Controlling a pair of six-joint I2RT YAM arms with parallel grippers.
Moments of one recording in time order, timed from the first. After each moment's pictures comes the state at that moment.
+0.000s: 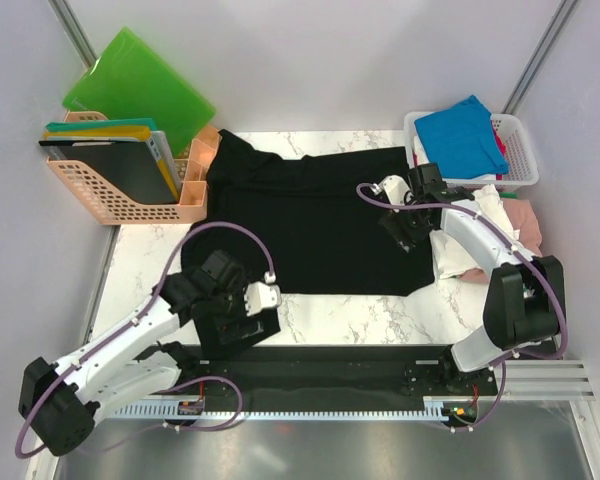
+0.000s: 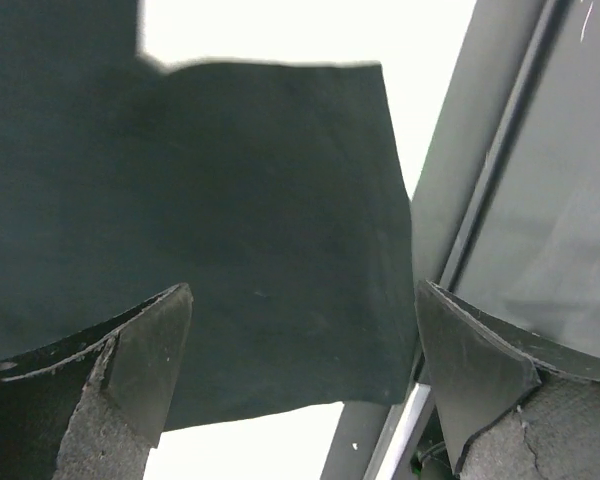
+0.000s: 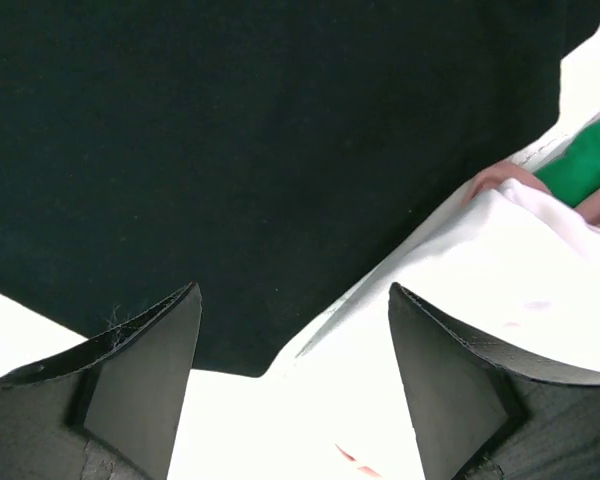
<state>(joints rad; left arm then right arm) -0.65 0.90 0.66 -0.86 0.26 0.66 0.22 1.55 1.16 -0.71 -0.05 -0.54</state>
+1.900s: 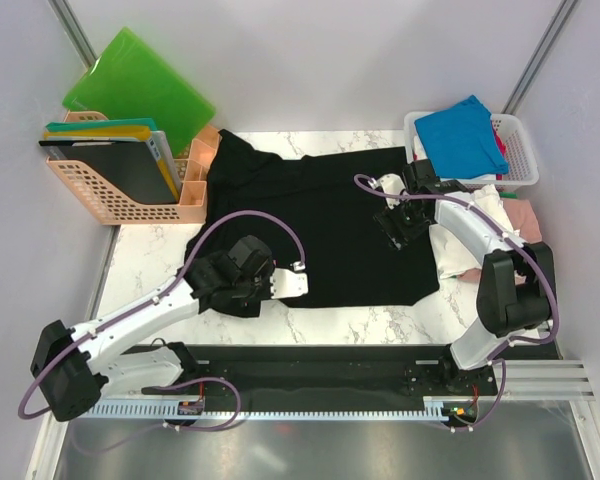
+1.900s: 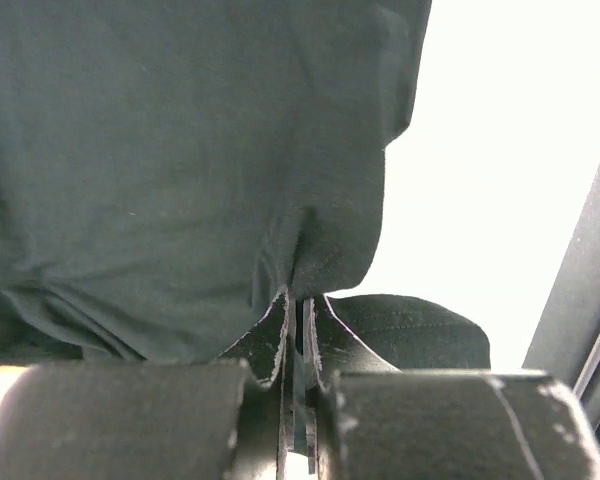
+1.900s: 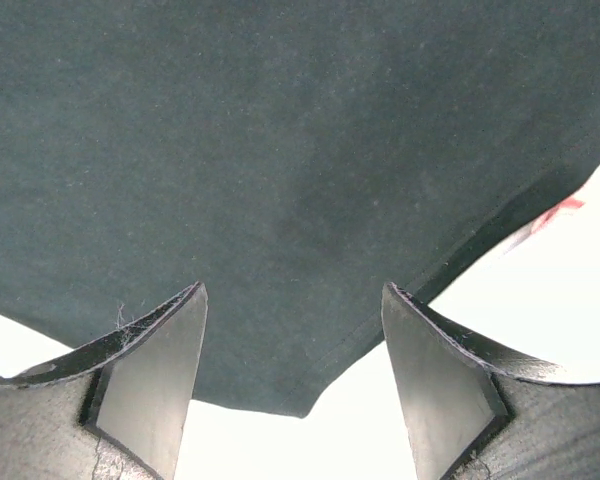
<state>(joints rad) -0.84 1.07 0.80 -0.67 0.02 0.74 0.22 1.65 1.23 -0.76 -0.13 -0.42</state>
